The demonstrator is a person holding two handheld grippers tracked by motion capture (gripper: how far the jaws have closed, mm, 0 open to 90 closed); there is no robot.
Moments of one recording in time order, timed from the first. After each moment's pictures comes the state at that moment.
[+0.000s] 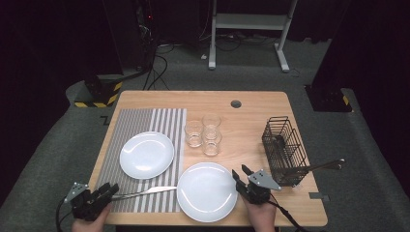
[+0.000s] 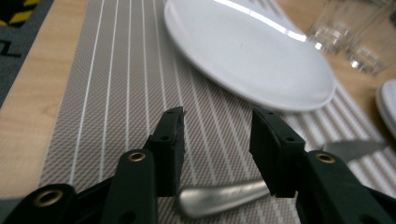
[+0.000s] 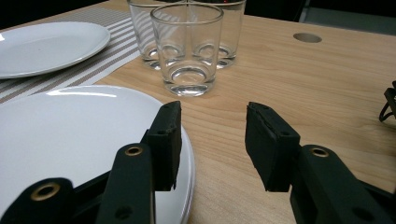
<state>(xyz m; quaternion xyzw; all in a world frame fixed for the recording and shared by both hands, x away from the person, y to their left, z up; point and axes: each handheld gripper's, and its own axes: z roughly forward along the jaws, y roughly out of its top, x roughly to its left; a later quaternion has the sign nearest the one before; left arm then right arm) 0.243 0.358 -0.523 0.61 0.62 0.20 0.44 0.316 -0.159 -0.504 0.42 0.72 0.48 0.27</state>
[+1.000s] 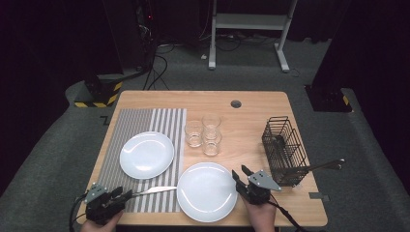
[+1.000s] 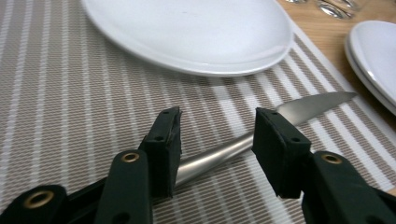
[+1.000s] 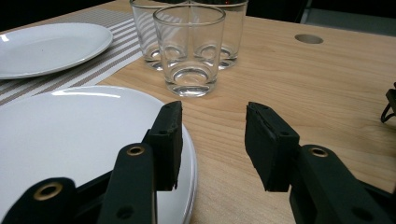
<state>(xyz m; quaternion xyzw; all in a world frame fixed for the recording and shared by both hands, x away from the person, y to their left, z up) 0.244 0.310 -0.516 0.69 0.56 0.19 0.41 0.315 -0.159 -0.504 0.41 0.72 0.48 0.27</state>
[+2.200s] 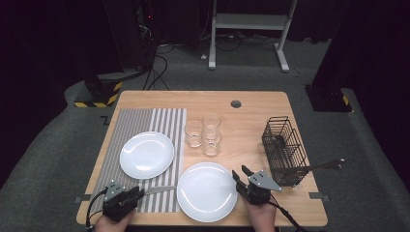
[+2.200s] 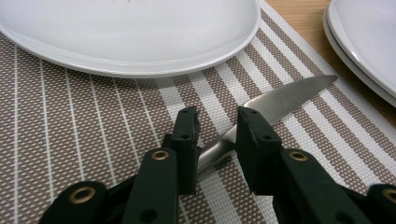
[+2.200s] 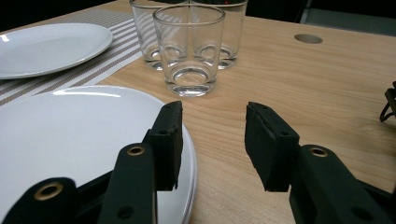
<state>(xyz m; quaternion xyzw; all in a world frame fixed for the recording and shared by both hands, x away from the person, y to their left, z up) 0.257 0.280 -0.528 0.72 0.53 0.19 0.40 0.314 -0.160 -0.504 0.41 0.72 0.48 0.27</state>
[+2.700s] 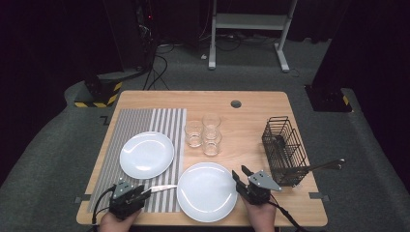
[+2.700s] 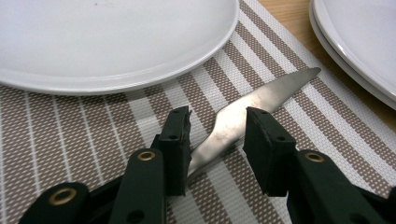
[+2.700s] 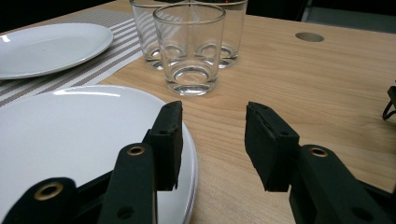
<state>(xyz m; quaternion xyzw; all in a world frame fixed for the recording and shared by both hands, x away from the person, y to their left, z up) 0.266 0.260 -0.525 0.75 0.51 0.18 0.38 0.314 -0.160 -0.505 0.42 0.72 0.48 0.27</state>
